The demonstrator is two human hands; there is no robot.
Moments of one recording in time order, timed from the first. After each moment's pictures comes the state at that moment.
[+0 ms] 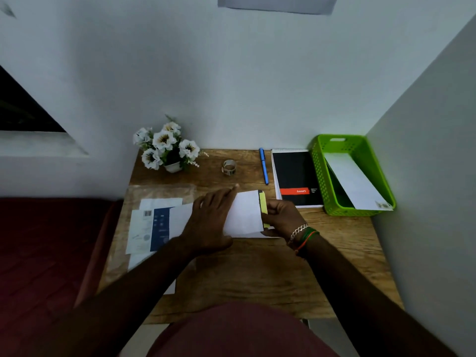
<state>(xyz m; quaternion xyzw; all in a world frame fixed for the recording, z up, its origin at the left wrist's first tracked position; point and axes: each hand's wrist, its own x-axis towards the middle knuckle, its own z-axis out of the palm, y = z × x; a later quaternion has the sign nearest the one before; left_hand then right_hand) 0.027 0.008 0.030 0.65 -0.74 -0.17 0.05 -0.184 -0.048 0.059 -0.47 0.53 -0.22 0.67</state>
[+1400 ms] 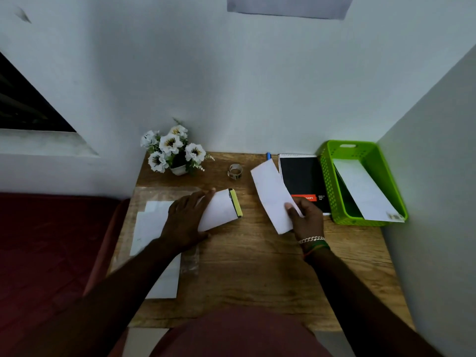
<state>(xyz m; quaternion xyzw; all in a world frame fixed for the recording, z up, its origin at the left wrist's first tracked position) 0.088 0.010 0.006 0.72 -0.68 -0.17 0.02 -0.216 -0.080 0.004 -0.58 0.59 -0.38 0.41</state>
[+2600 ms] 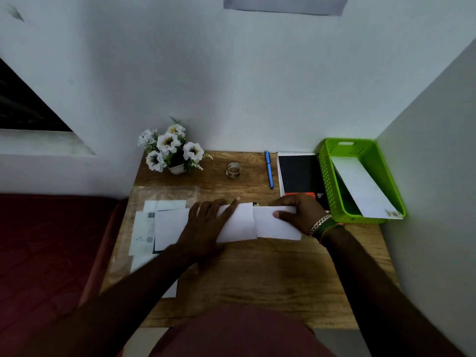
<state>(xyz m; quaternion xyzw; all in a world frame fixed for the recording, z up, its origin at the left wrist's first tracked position) 0.047 0.014 0.002 0.64 -0.76 -0.14 0.00 -0.223 -0.105 0.058 -0.80 0.48 -0.07 0.36</state>
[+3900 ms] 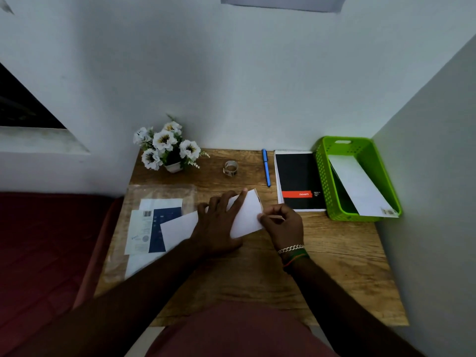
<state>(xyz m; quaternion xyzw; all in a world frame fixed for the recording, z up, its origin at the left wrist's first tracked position) 0.010 -0.002 0.016 0.67 -0.72 -0.18 0.03 -0.177 -0.039 0.026 -0.54 0.62 -0.36 0.44</state>
